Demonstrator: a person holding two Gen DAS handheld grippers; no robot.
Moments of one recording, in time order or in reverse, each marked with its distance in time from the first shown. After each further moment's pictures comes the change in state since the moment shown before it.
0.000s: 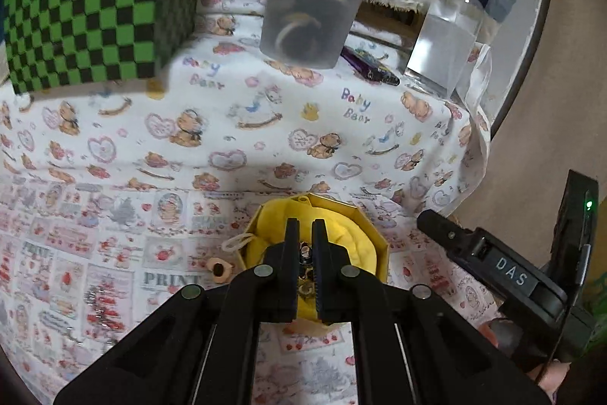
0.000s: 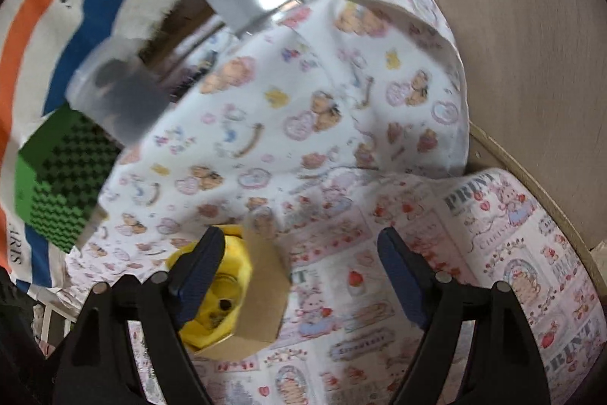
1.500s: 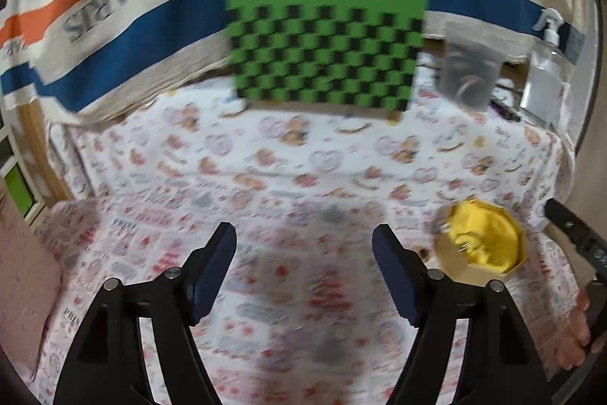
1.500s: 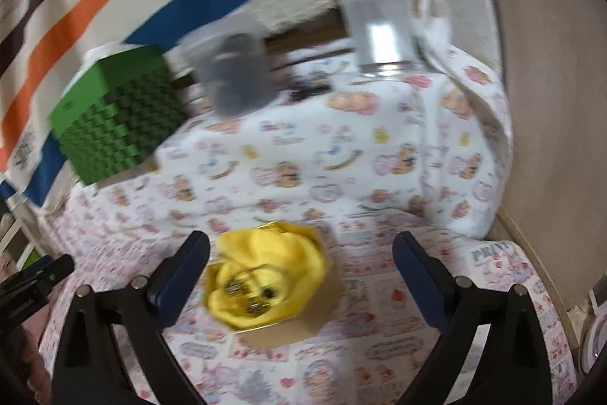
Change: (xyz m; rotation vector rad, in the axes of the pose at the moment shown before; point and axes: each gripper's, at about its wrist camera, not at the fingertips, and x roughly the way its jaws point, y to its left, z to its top) left arm -0.102 0.127 -0.030 -0.034 -0.140 0.388; right arm -0.036 0.077 -0.035 -0.390 -0.160 0.051
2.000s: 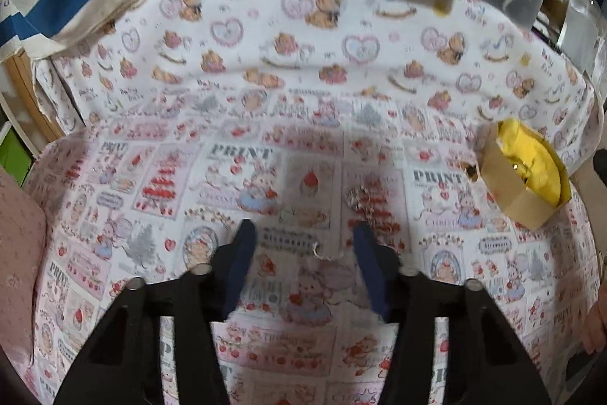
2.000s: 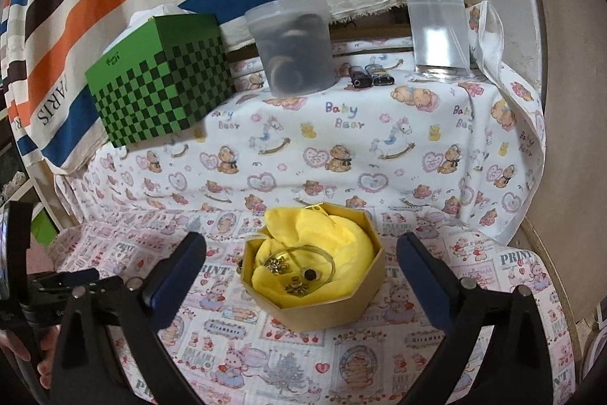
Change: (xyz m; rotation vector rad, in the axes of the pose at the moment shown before) left arm 0.052 0.015 -0.043 0.010 0.304 0.015; right arm 0.002 0.032 -0.015 -0.113 0.028 0.050
